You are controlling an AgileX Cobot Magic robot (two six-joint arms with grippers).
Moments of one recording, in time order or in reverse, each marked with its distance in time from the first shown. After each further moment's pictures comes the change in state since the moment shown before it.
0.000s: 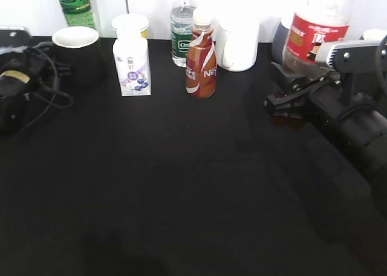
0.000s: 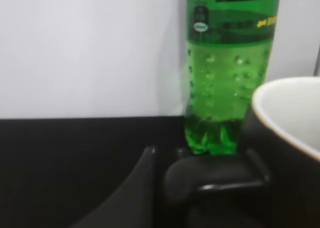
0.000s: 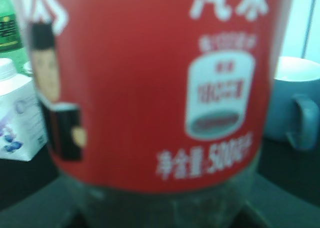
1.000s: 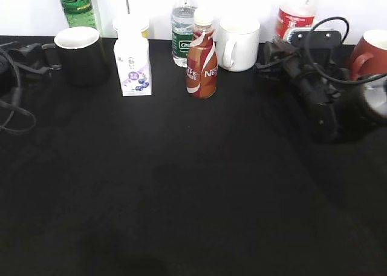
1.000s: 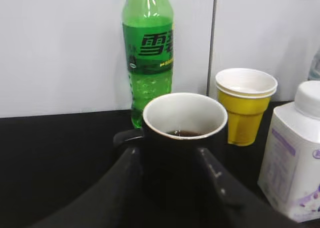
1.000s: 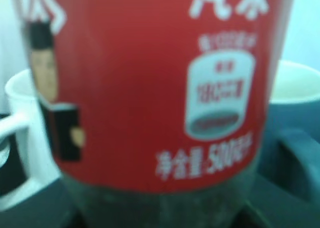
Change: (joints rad) left arm -0.099 -0.583 0.502 0.021 0.150 -0.018; right arm -0.246 0.545 -0.588 -0.115 0.005 -0.008
